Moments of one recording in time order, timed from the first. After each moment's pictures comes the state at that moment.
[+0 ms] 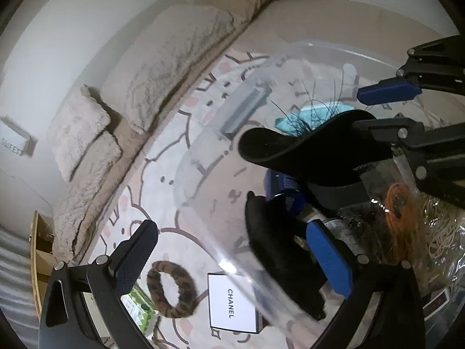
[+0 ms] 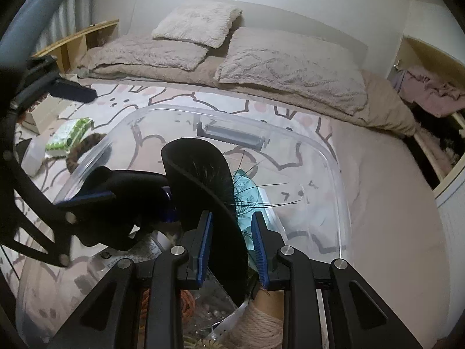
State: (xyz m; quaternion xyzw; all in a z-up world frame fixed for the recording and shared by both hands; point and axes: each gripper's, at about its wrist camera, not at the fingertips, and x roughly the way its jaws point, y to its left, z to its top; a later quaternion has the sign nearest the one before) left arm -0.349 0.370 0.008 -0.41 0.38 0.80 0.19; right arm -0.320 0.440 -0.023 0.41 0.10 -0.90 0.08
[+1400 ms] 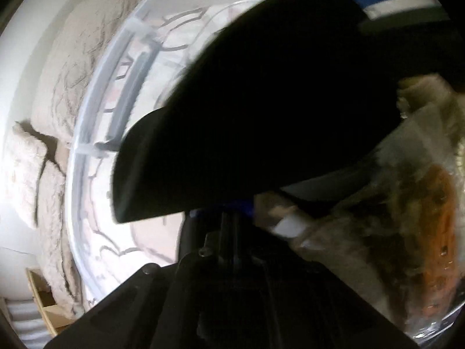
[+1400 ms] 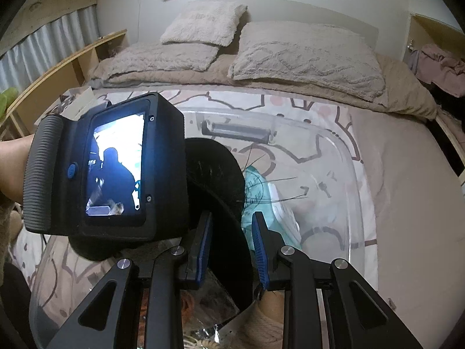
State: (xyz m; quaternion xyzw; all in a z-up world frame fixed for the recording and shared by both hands) left arm -0.383 0.412 -0.072 -0.47 0.48 0.69 0.28; right arm -0.328 0.457 -0.027 0.43 0.05 -0.89 0.14
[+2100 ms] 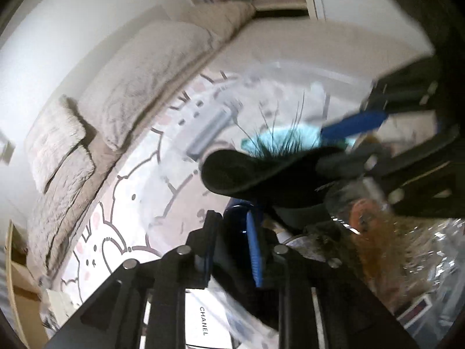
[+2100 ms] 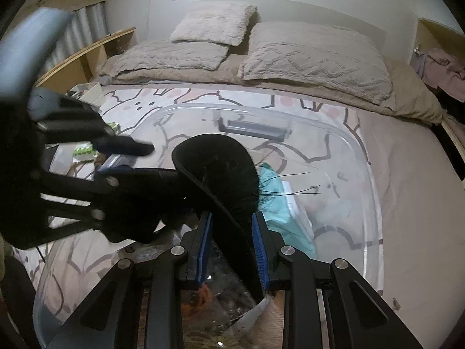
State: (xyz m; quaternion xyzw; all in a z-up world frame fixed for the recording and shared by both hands) left arm -0.346 0.356 0.031 -0.38 0.31 0.83 0.26; right arm -0.318 0.441 -0.027 0.43 0.06 -0.89 0.16
